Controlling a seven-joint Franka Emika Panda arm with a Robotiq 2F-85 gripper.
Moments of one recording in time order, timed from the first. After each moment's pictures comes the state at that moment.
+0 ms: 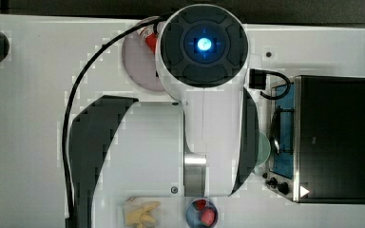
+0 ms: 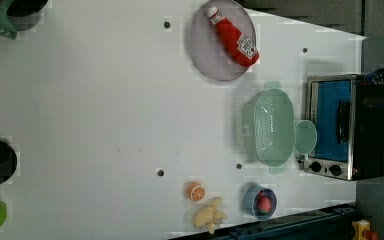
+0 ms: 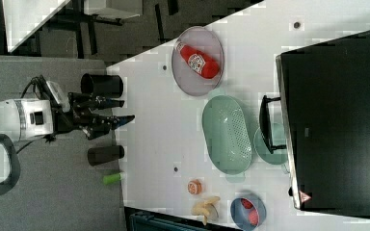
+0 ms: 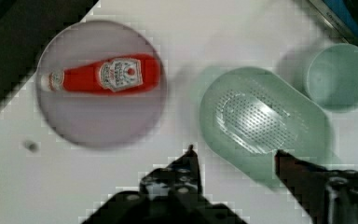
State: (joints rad) arm 0.01 -0.04 -0.01 -1.81 -0.02 0.18 0.06
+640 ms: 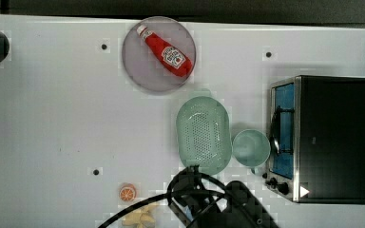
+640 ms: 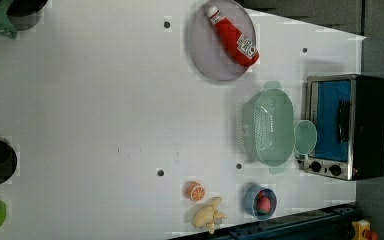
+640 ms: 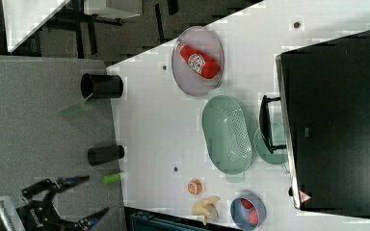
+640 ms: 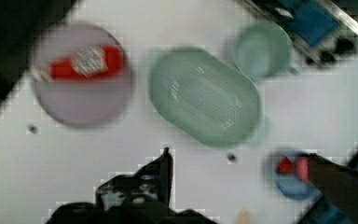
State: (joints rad) arm -0.04 -0.66 -0.02 -2.14 -0.04 0.12 0.06
